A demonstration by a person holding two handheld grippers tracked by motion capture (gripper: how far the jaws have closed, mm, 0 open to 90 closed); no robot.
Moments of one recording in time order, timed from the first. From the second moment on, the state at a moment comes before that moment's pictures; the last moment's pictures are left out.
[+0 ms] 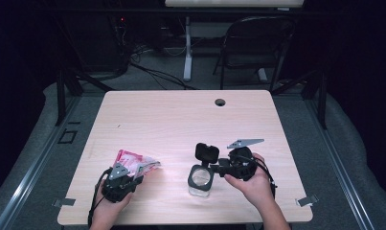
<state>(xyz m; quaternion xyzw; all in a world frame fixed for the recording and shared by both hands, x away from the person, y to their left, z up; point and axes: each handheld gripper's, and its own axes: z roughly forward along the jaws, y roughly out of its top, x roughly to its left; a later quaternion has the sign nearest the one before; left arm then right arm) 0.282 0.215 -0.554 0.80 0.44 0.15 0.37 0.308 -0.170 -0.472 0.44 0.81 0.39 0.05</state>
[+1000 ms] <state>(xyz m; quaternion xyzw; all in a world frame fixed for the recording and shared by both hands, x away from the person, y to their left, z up) 0.287 0.212 -0.562 0.81 0.44 0.15 0.36 0.308 -0.169 -0.472 0.44 0.81 0.39 0.05</state>
